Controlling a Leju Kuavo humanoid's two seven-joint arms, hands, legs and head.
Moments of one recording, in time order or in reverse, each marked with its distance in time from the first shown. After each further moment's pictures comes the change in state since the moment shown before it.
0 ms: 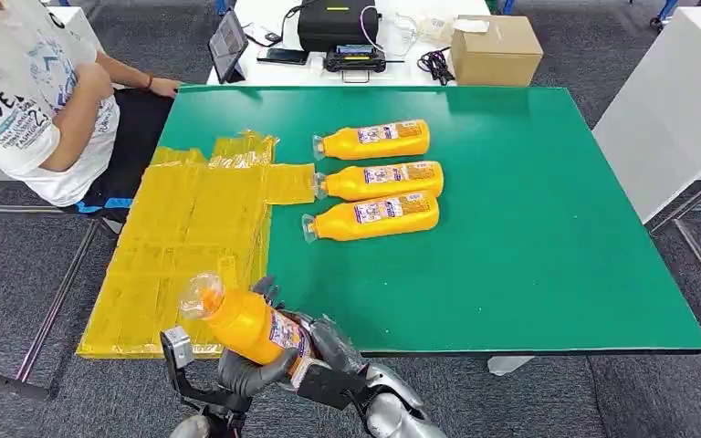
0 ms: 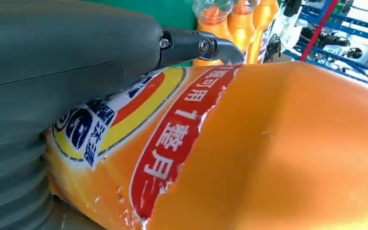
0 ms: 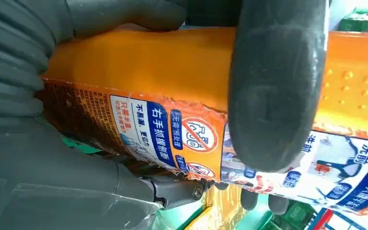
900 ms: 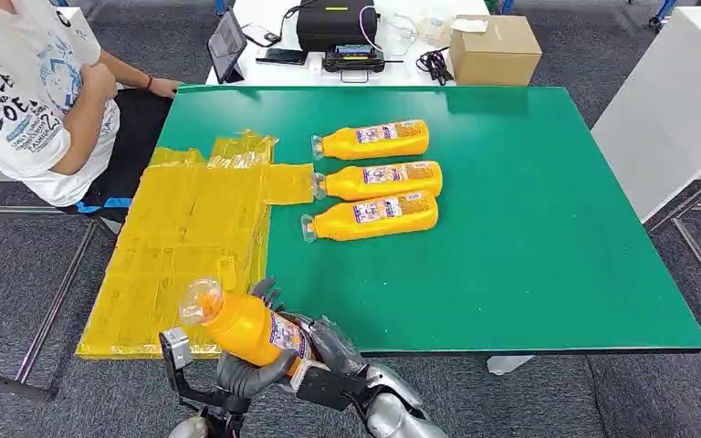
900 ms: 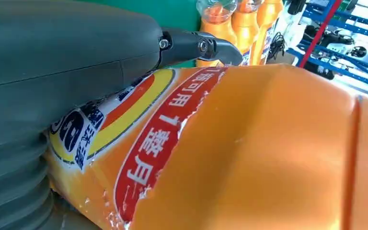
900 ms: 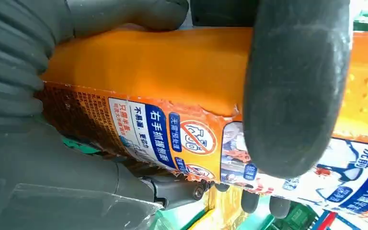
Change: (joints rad) left arm 0.003 0.000 0.010 0.002 0.006 -0.020 0.008; right arm -0.005 -0.002 -0.001 0.018 0.018 0.000 0.002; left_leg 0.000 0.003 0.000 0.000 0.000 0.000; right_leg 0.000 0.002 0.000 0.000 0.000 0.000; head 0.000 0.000
